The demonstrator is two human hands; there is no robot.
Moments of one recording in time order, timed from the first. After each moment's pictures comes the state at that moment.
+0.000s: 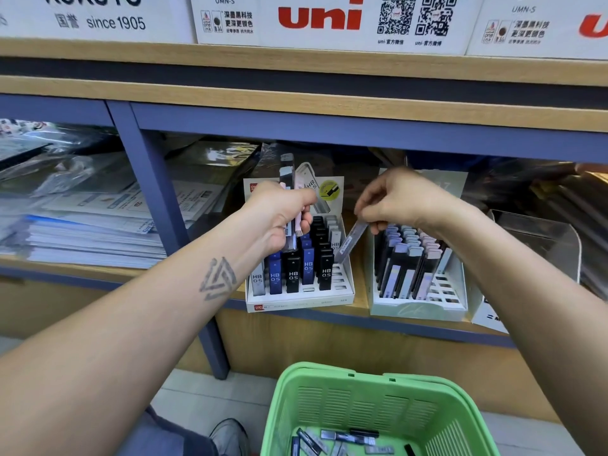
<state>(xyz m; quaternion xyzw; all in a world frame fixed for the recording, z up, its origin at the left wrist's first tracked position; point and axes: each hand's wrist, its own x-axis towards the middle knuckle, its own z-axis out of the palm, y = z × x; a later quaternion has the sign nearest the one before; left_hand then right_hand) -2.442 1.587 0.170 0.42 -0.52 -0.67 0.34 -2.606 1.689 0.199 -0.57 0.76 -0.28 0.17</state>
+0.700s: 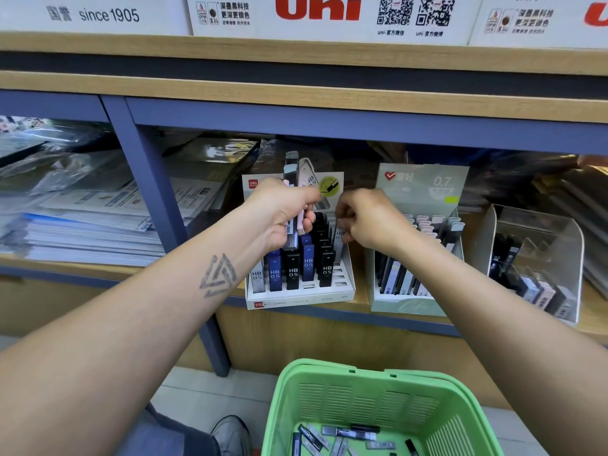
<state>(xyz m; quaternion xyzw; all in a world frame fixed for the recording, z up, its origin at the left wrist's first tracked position) -2.443 1.592 0.171 0.41 -0.53 -0.66 0.33 -2.597 1.649 0.137 -0.59 0.76 -0.25 0.06</state>
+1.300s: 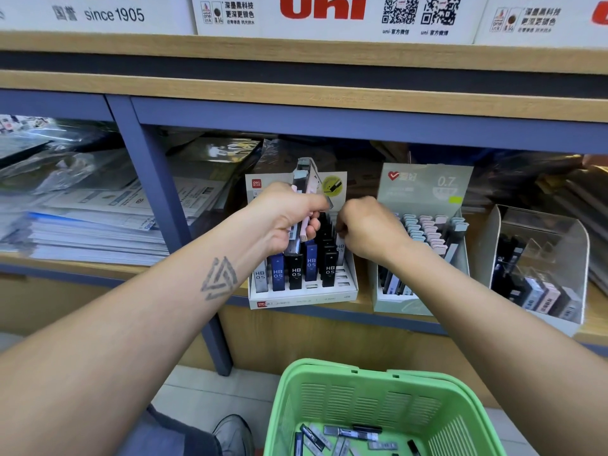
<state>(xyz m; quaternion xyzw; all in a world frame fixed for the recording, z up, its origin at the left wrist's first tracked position) -2.438 1.595 0.168 0.40 -0.56 -0.67 0.28 -2.574 1.658 0.141 -0.60 0.79 -0.09 -0.05</state>
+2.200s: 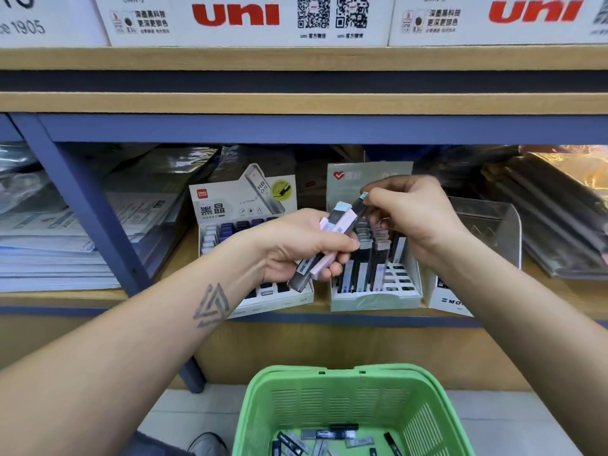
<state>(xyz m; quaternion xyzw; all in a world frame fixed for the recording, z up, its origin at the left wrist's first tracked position) -2.487 1.652 0.163 0.22 -0.69 -0.68 0.04 -2.641 1.743 0.168 -0.35 0.67 -0.63 0.20</state>
